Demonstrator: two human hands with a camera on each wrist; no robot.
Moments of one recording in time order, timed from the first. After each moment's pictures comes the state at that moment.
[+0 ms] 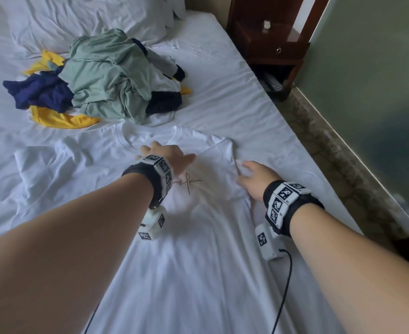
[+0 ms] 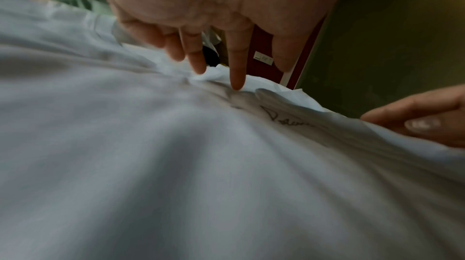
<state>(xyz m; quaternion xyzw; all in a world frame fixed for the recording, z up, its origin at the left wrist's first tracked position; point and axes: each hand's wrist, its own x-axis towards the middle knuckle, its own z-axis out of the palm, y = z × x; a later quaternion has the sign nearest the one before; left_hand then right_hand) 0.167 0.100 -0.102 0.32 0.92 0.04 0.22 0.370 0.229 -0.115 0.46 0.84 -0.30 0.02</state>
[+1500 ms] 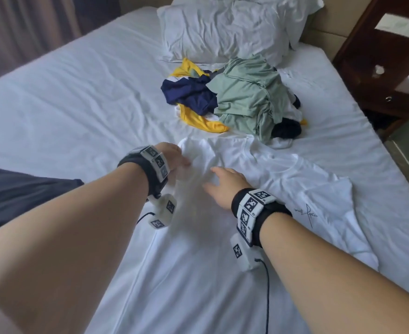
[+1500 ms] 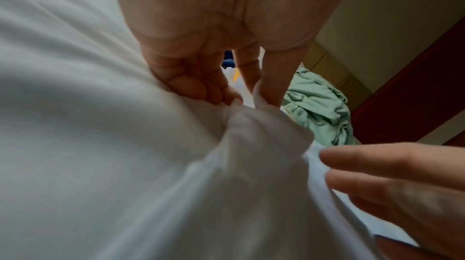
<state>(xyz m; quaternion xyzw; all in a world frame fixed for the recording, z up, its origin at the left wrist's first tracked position) -0.033 -0.153 -0.108 0.13 0.89 0.32 0.28 0.123 -0.025 -0.099 0.22 0.94 -0.24 0.12</state>
